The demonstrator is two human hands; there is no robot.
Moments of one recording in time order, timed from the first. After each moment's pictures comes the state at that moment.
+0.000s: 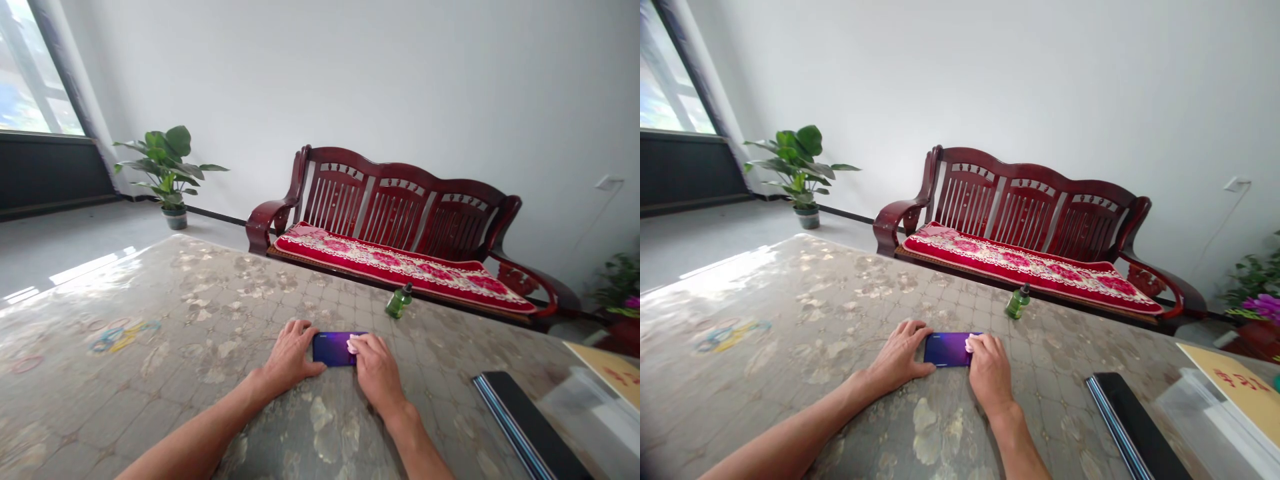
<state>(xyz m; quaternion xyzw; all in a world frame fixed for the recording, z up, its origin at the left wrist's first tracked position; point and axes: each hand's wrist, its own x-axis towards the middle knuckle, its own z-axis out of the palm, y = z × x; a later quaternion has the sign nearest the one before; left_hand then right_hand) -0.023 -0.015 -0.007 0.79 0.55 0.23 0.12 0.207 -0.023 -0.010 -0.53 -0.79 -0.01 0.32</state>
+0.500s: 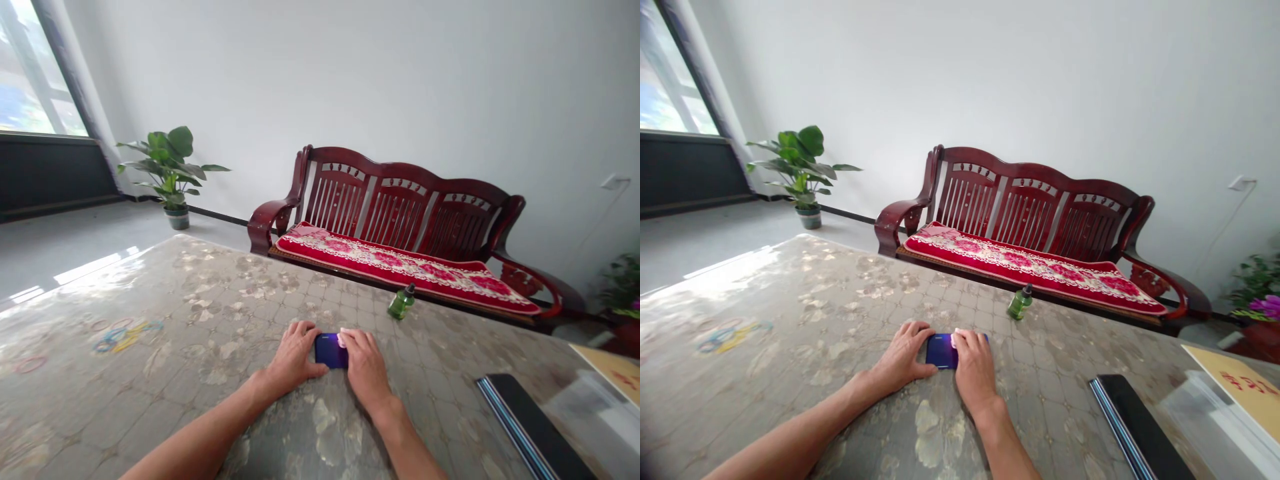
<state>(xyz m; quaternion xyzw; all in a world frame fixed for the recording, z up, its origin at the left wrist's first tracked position) -0.022 -0.010 -0.012 0.79 0.54 0.25 0.14 0.172 -0.022 0.001 -0.52 -0.81 -0.01 0.27</state>
